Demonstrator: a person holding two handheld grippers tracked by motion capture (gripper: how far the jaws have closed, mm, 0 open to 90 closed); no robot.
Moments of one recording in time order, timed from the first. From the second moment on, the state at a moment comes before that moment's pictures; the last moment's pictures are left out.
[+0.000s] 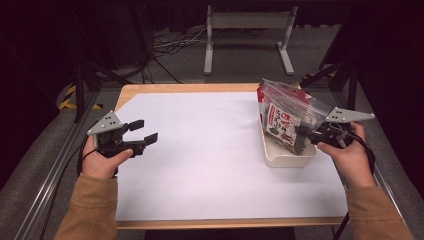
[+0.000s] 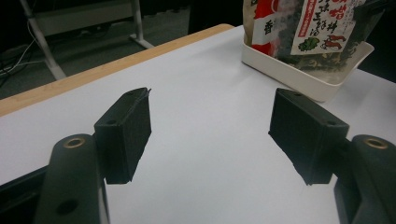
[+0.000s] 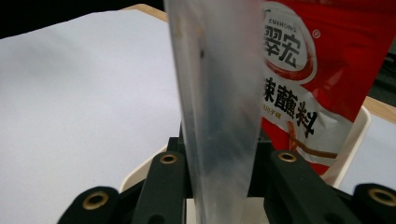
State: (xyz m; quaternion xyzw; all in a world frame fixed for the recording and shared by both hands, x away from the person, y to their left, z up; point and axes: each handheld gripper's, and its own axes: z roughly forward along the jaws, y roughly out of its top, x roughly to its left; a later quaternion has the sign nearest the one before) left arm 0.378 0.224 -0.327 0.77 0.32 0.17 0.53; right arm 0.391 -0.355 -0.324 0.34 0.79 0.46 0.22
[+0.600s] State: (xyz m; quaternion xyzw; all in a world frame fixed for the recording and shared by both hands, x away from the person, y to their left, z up) left arm 0.378 0.224 -0.329 0.77 0.33 0.16 0.52; right arm 0.392 -0.354 -0.342 0.34 0.78 0.47 0.23
